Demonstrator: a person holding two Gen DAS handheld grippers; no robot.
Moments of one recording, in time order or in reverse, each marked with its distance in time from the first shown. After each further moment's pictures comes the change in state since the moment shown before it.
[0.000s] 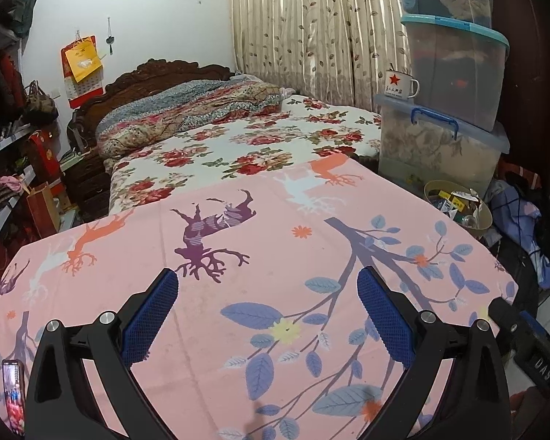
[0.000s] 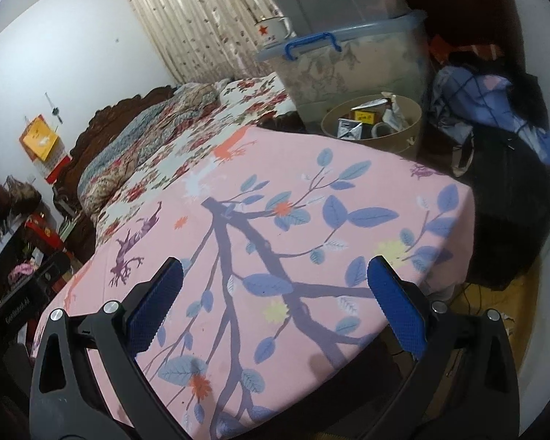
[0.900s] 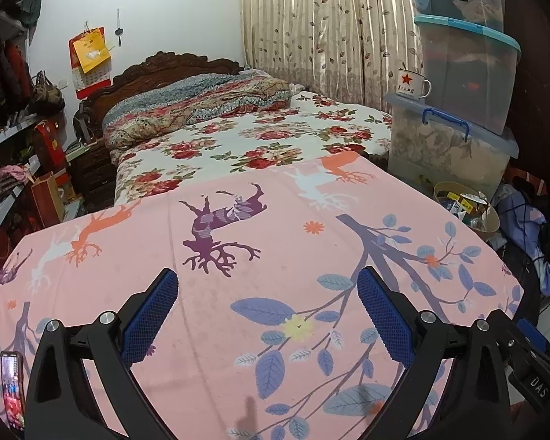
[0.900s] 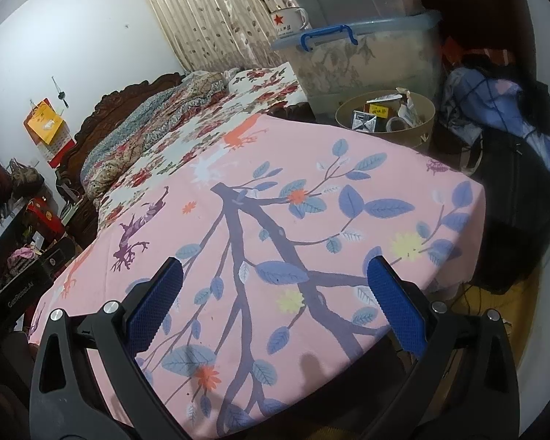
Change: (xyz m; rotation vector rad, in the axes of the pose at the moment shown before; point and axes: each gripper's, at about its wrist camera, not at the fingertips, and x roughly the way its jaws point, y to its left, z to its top) left arm 0.005 0.010 -0.003 -0.024 0.019 0.019; right arm 0.003 0.016 -0.008 -0.043 0.030 0.007
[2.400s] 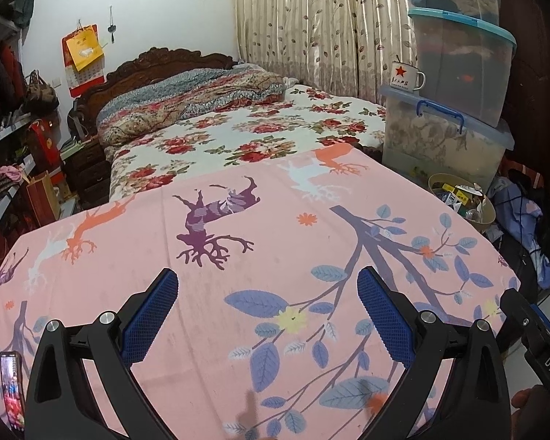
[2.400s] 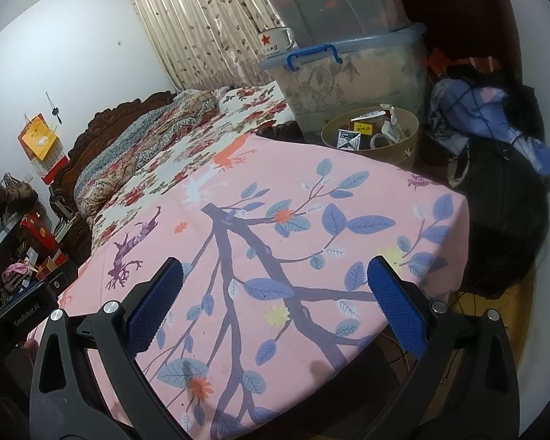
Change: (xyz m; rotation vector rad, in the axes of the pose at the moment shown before) left arm 0.002 -0.006 -0.004 0.005 0.032 -0.019; right arm -0.013 -0.009 0.006 0.025 -0.070 -0.033
